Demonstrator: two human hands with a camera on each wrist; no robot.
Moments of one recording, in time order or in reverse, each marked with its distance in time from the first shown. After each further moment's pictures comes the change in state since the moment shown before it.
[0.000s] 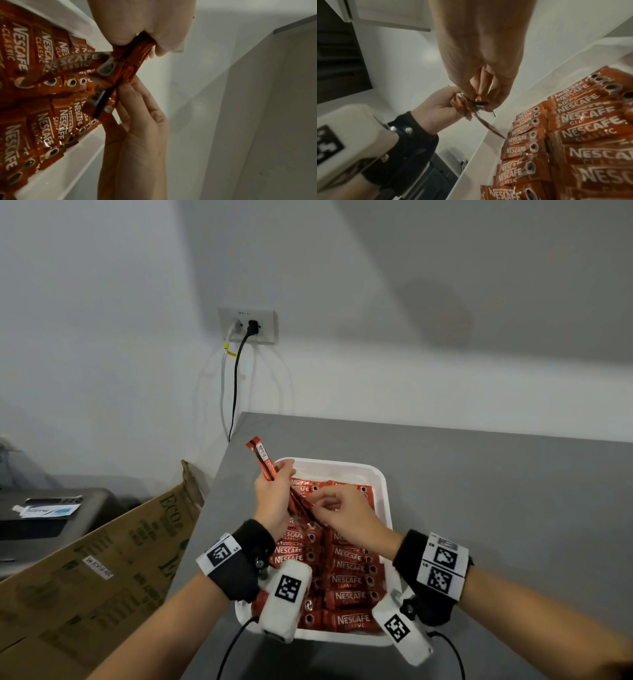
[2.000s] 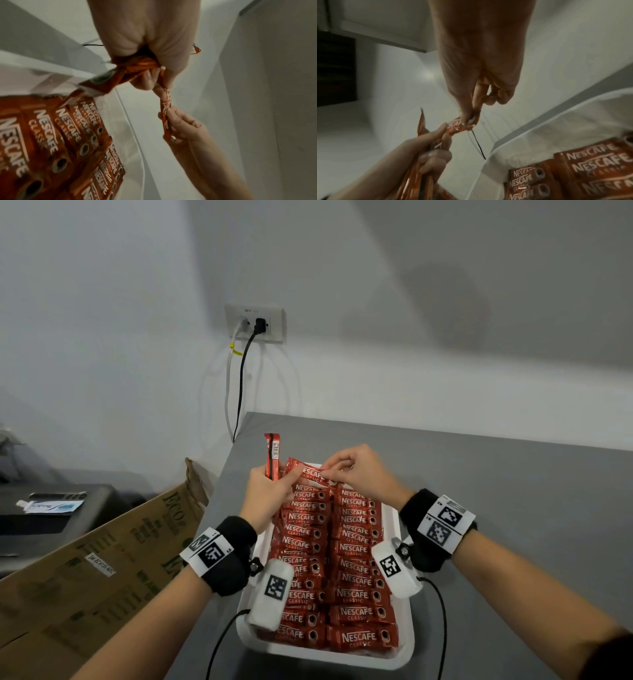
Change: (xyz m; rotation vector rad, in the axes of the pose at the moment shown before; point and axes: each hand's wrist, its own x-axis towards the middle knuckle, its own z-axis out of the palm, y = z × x) left_hand 0.023 0.013 -0.020 0.327 -0.218 0.120; right_hand 0.074 0.006 -0.040 -0.125 -0.036 0.044
